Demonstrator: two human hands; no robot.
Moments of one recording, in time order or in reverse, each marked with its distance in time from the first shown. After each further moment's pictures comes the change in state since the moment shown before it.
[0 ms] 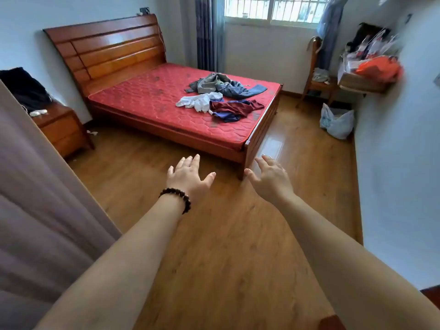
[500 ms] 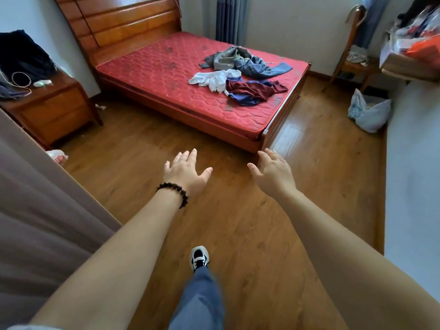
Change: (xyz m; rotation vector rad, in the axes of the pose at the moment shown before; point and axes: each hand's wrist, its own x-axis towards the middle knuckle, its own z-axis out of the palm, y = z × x) left_hand 0.110 -0.048 0.042 0.064 -0.052 -0.117; right_hand 0.124 0.006 0.073 -0.055 -0.095 -0.045
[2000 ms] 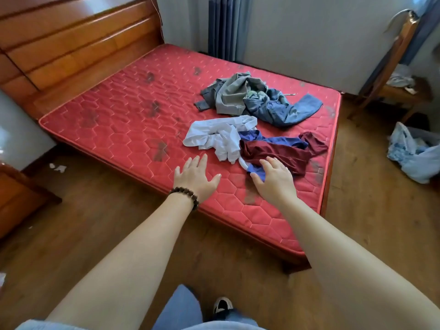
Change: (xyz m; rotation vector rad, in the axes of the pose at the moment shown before) left_hand 0.896 -0.057 -0.086 0.003 -0.093 0.115; right_hand 0.871 -0.105 0.099 -0.029 -0.012 0.096
